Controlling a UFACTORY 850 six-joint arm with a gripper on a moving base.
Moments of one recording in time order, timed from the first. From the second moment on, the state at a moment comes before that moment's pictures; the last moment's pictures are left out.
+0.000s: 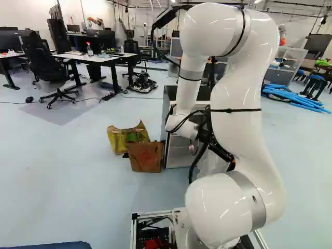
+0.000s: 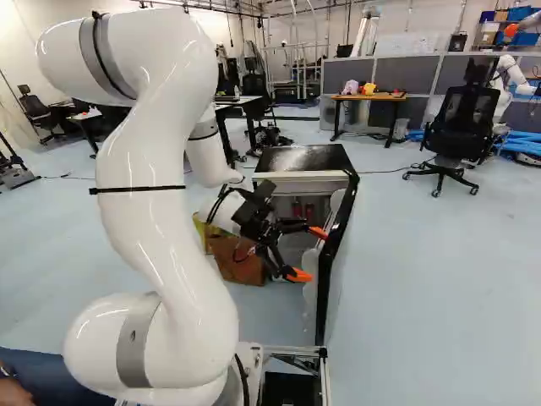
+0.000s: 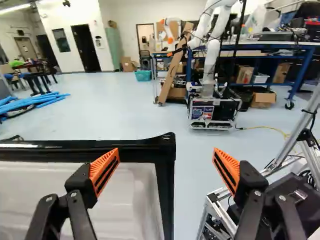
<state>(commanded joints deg) 3.9 -29.8 -34.4 117.0 81.4 0.0</state>
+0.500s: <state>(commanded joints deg) -7.5 -31.2 -41.8 118.0 78.4 0.0</state>
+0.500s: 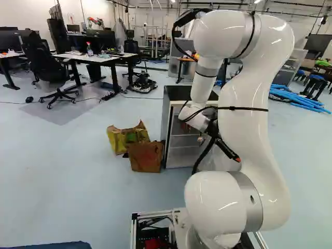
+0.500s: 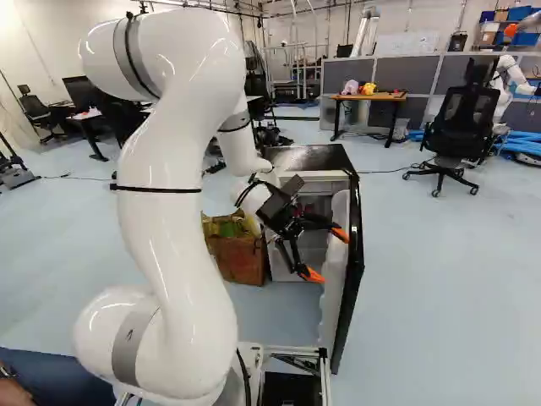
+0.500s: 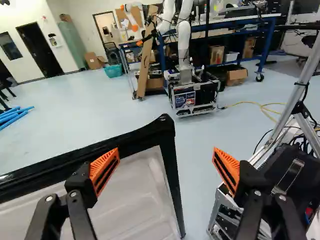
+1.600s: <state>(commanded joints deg) -25.7 -37.1 -58.6 117.7 75.7 0.0</state>
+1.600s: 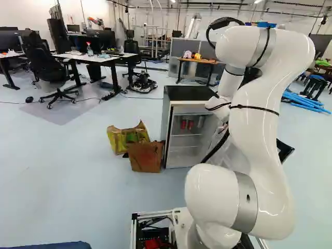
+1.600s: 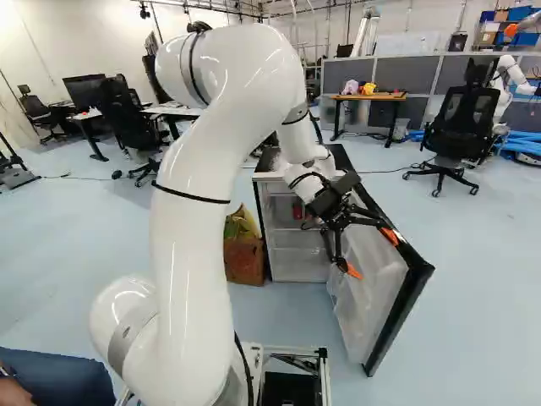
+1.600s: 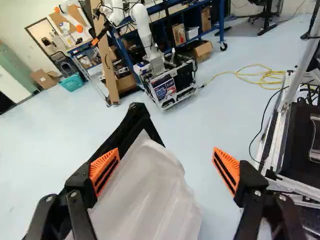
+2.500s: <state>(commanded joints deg) -26.8 -34.2 -52.5 102.9 75.7 0.0</state>
